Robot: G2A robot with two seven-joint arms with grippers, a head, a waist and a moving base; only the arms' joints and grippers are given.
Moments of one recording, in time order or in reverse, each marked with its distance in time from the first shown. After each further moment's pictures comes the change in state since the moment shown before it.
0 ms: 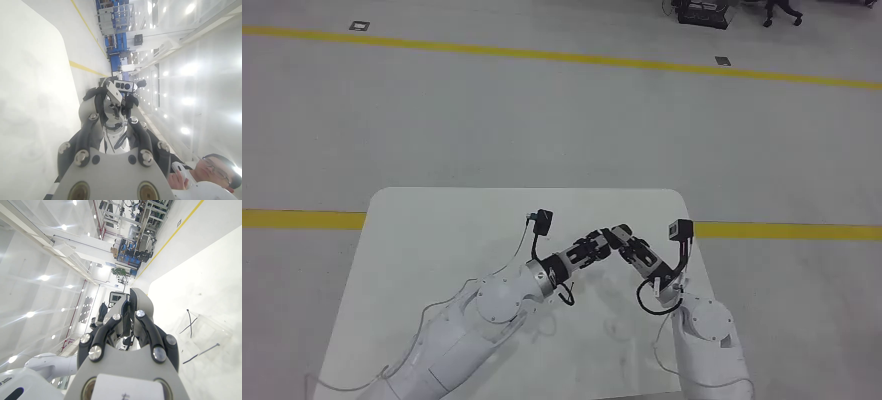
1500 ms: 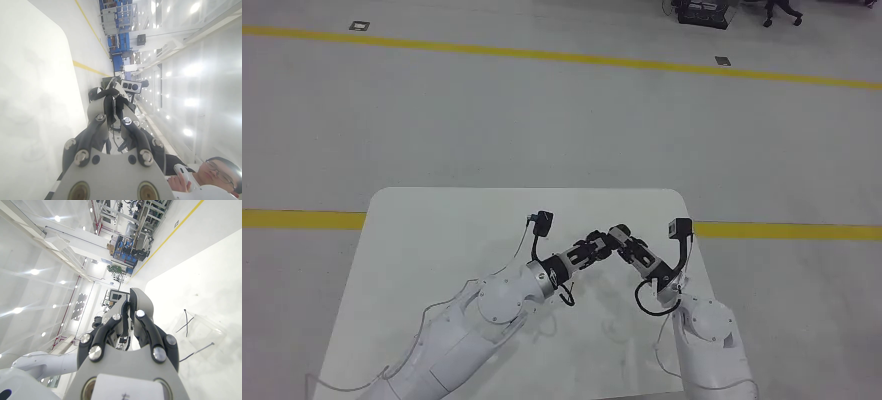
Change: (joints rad) left arm 0.002 0.001 0.003 -0.001 0.012 0.024 0.006; right arm -0.012 0.027 -0.020 -0.044 -0.050 0.000 -0.030
